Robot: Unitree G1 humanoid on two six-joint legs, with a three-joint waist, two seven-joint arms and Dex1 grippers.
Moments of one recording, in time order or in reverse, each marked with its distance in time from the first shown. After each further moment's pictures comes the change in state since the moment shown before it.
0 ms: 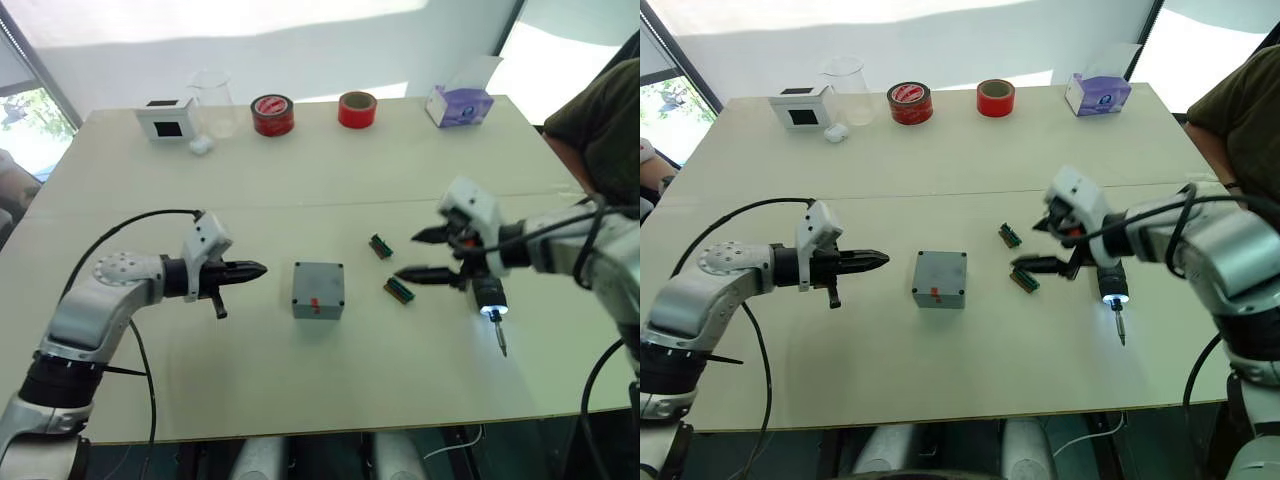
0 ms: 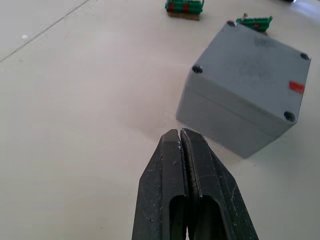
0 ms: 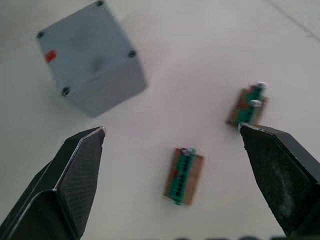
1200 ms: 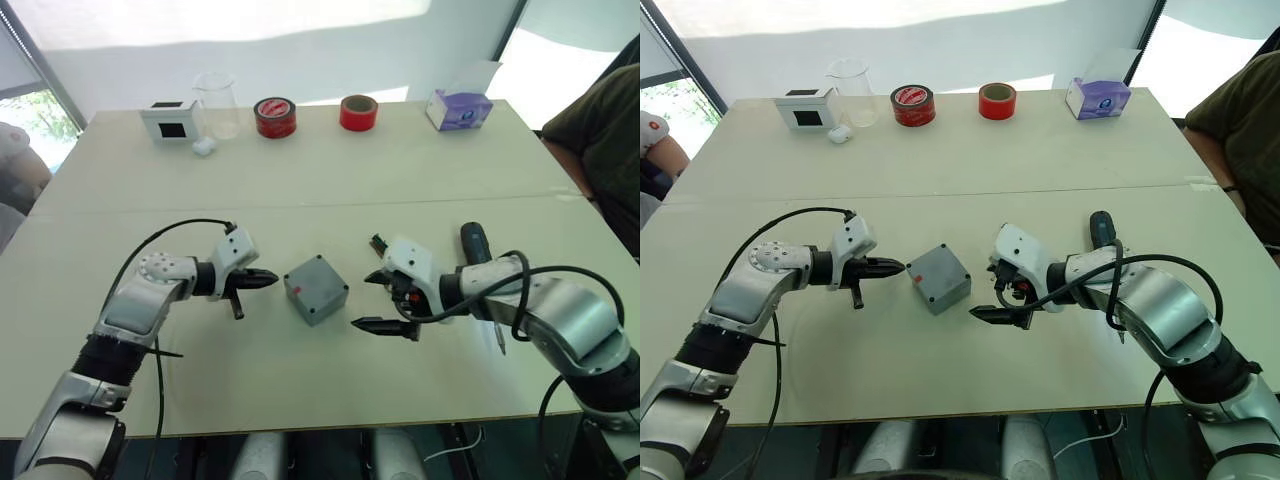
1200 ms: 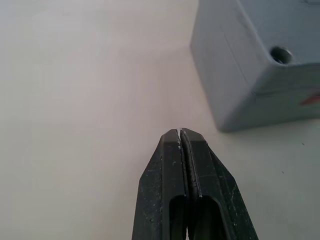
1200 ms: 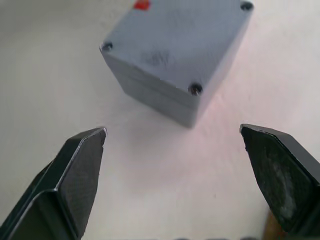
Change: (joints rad) left arm -0.026 -0.046 -0.080 0.120 0.152 -0.104 -0.078; right arm 0.031 0.130 0.103 -0.023 -0.127 -0.079 -0.054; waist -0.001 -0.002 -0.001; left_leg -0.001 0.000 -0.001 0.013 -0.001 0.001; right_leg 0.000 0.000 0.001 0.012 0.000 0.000
